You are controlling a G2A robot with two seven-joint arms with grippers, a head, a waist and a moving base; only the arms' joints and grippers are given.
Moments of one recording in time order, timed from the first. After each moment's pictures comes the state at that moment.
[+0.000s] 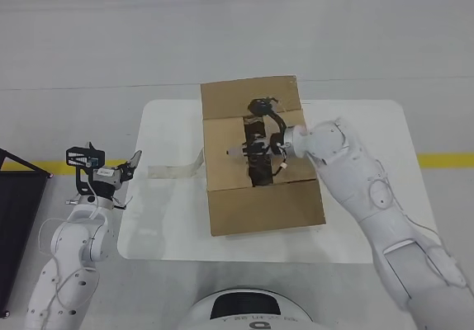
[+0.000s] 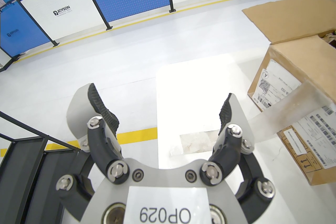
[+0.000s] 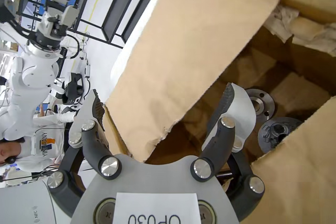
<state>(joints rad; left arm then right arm) 1.73 -1.15 -1.60 -1.80 1.33 0.00 0.00 -0.80 -1.32 0.97 -1.08 -0.30 -0.33 1.01</state>
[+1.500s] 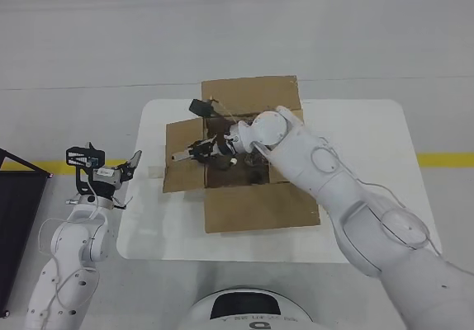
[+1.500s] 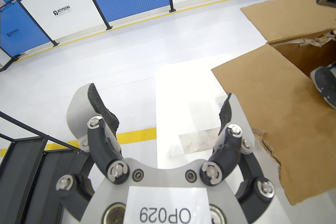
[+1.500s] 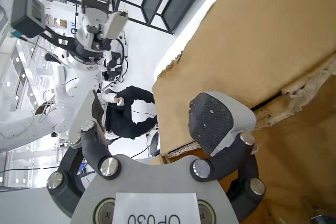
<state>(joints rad) 1.73 -1.15 -1.60 -1.80 1.33 0.00 0.00 -0.50 -1.58 0.61 -0.67 0.14 -0.50 1.02</state>
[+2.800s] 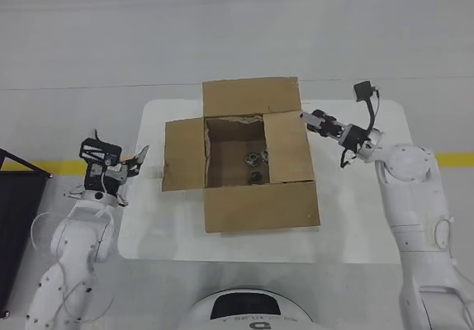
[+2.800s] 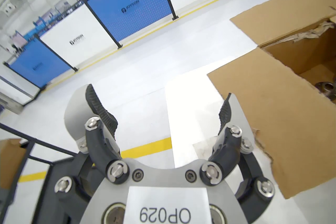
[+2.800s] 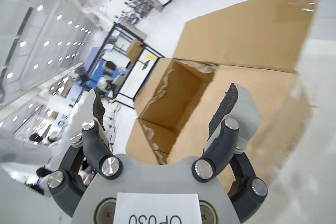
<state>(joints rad) 1.74 -1.14 -1.55 -2.01 1.64 -0.02 -0.14 -1.13 -1.19 1.52 -1.36 -0.08 -0.44 0.94</state>
